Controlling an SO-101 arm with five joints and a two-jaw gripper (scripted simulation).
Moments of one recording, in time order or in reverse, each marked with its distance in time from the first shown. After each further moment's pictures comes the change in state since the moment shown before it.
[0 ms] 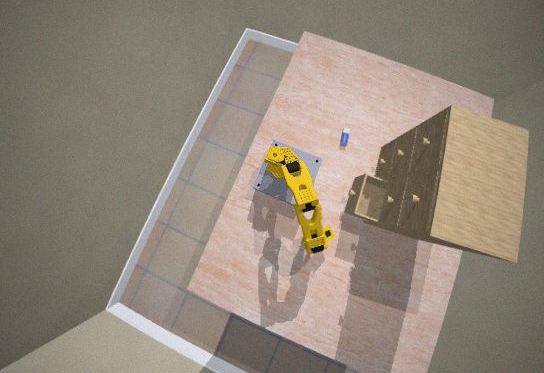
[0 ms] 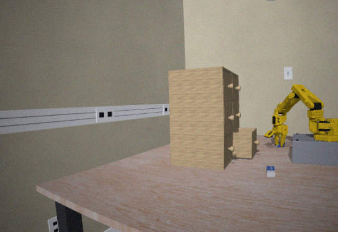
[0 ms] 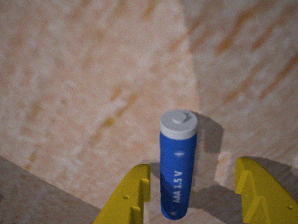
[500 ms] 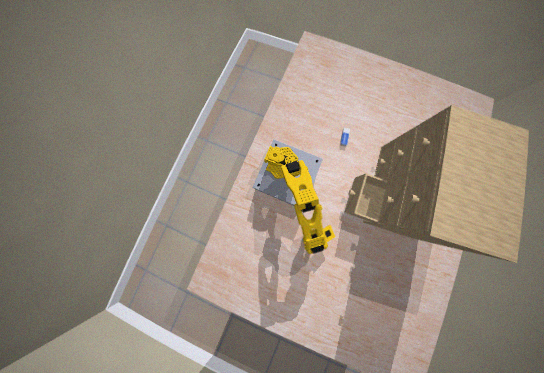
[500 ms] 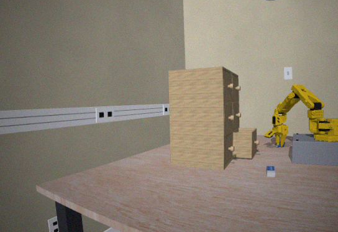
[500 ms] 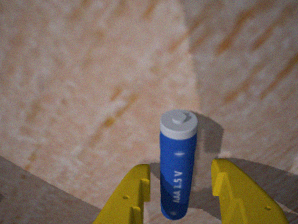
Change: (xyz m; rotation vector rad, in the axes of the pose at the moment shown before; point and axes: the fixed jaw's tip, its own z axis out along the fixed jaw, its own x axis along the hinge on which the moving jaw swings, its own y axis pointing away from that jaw) arm 0.000 0.000 0.000 0.000 0.000 0.000
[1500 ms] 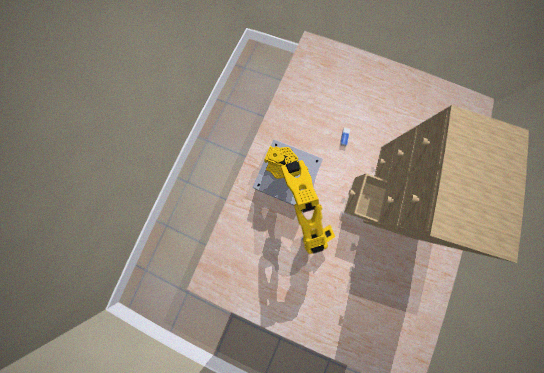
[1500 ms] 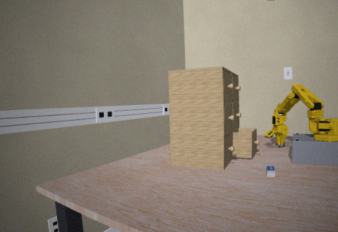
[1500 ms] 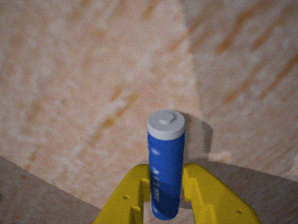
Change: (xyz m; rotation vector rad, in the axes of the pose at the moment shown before) arm 0.000 0.000 0.000 0.000 0.000 0.000
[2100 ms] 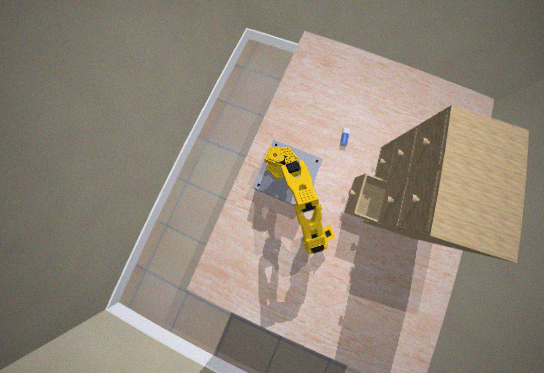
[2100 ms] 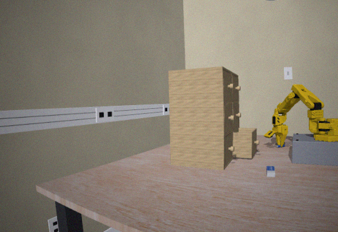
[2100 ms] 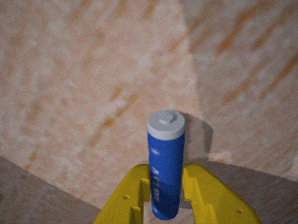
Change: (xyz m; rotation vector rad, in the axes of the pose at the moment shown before) arm 0.000 0.000 0.000 0.000 0.000 0.000
